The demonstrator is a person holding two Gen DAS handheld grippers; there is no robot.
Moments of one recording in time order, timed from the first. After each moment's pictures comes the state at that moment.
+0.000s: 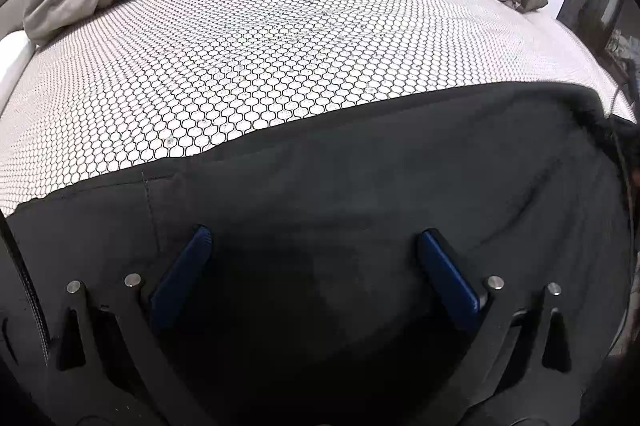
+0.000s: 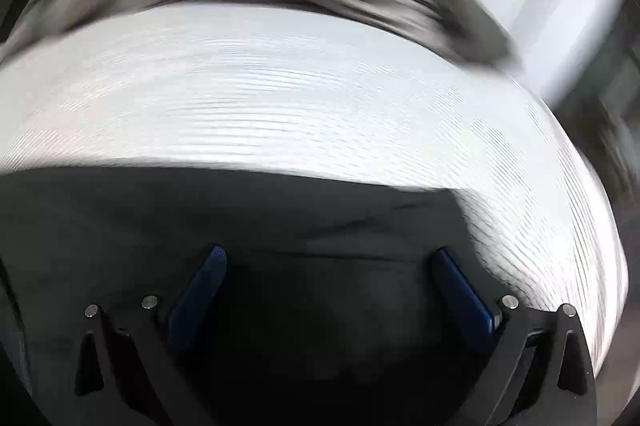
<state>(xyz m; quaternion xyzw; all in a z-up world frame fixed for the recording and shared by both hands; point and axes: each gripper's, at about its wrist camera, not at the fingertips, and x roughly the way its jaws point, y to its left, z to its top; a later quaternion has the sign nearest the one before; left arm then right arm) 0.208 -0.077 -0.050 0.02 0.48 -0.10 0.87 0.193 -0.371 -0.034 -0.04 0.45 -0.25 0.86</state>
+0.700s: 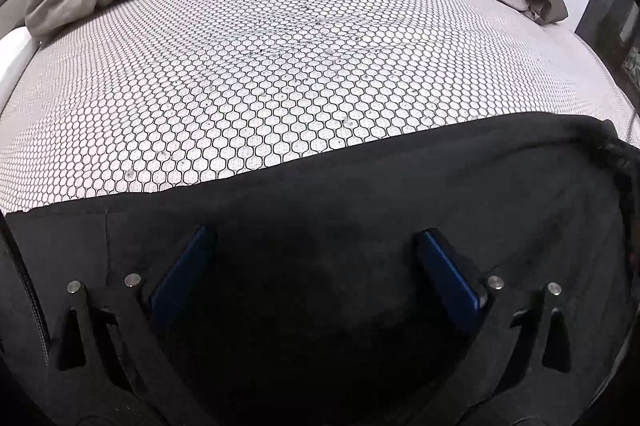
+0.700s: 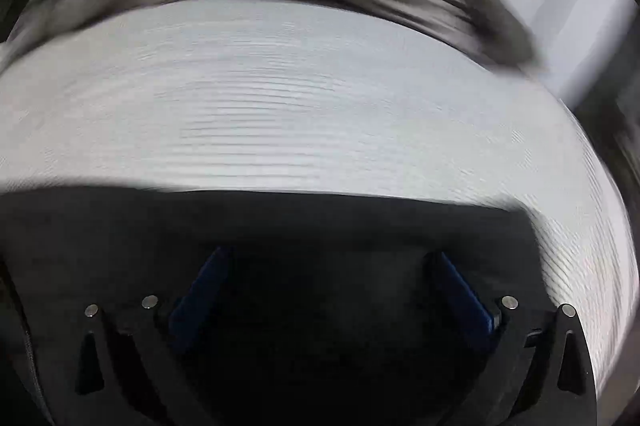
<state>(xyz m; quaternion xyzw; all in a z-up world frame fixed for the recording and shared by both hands) 0.231 -0.110 -0.049 0.00 0.48 -0.07 0.87 0.233 -0.335 -0.032 0.01 0.46 -0.18 0.87</state>
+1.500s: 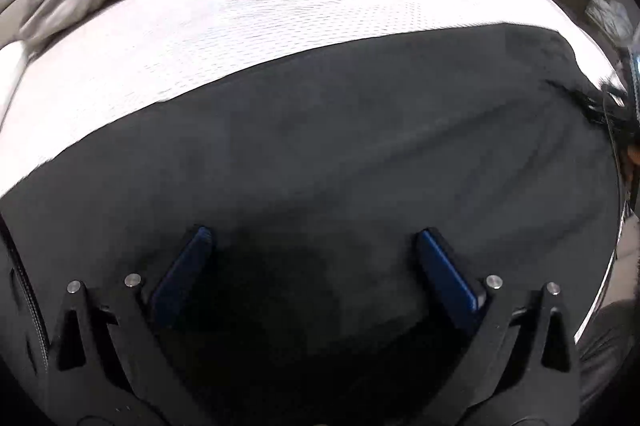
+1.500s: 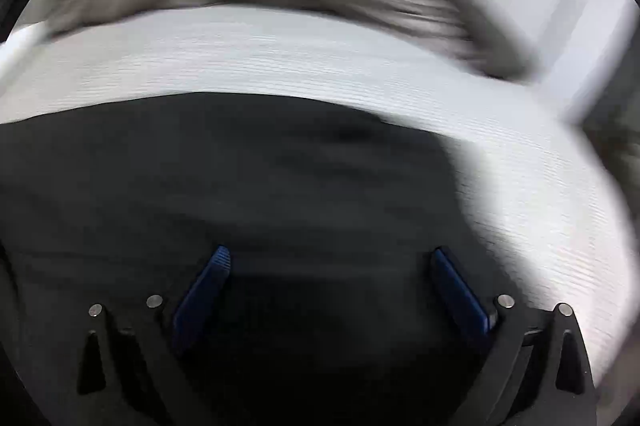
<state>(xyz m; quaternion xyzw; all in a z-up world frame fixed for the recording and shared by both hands) 0.138 -0.083 -0.032 0.05 0.49 -0.12 0.86 0.141 -0.365 -0.026 -0.11 0.44 -0.21 0.87</state>
